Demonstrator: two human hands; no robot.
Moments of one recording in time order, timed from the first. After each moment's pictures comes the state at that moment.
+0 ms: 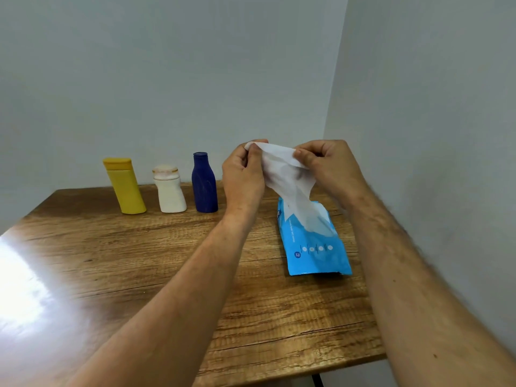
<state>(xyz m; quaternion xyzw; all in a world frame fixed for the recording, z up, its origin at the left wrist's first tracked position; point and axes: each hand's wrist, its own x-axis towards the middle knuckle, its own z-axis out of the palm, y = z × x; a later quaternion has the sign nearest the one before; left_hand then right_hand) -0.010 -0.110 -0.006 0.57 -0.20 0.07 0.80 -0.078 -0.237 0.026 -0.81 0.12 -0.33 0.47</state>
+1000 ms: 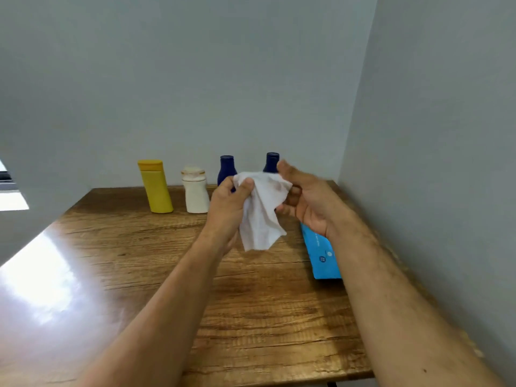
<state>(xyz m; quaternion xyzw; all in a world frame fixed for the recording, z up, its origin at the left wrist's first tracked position) 0.003 -0.035 -0.039 0.57 -0.18 -0.10 0.80 -0.068 -0.176 0.004 -0.60 0.11 -0.09 0.79</state>
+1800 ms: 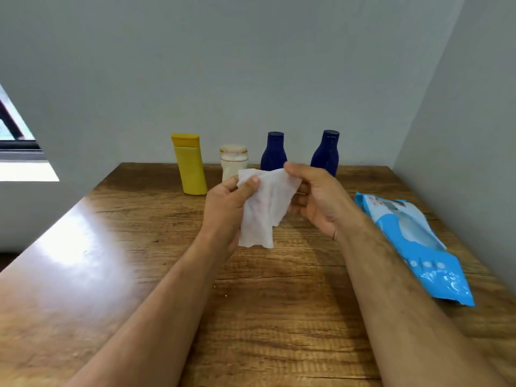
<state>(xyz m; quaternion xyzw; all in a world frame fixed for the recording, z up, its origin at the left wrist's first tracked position) 0.054 0.039 -0.071 0.58 -0.10 -0.09 0.81 0.011 -0.114 -0.040 -0.63 0.11 -0.07 0.77</state>
